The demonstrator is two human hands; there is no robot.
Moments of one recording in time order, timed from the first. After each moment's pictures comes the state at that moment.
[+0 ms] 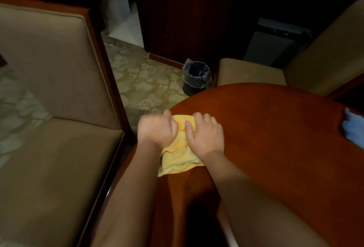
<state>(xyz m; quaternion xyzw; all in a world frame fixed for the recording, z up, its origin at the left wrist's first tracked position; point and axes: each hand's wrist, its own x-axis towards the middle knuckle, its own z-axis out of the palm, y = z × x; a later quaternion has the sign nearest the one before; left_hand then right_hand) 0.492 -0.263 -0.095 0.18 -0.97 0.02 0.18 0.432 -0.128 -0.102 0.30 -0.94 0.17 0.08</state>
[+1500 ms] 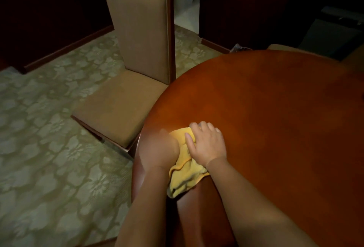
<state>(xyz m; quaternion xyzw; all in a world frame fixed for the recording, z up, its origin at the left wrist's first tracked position) 0.775 -0.080 -0.099 0.43 -0.87 0.04 0.25 0.657 0.002 -0.096 0.51 -0.85 0.15 0.02</state>
